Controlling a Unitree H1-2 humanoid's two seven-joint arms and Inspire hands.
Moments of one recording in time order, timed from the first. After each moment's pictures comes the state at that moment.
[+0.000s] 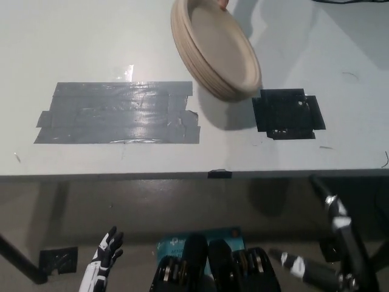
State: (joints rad) left_arm 0.17 0.07 -0.04 0.08 0.07 -0.26 -0.02; right_arm 0.13 -0.07 0.10 -0.47 -0.29 -0.12 0.06
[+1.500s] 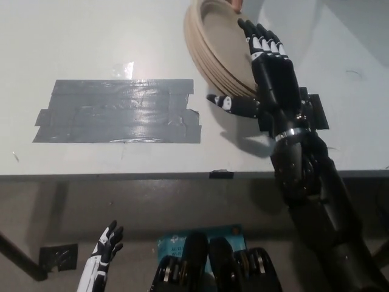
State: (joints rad) left_arm 0.15 0.08 -0.04 0.08 0.07 -0.27 -0.02; right_arm -0.71 -0.03 0.17 0.33 -0.85 0.02 -0.17
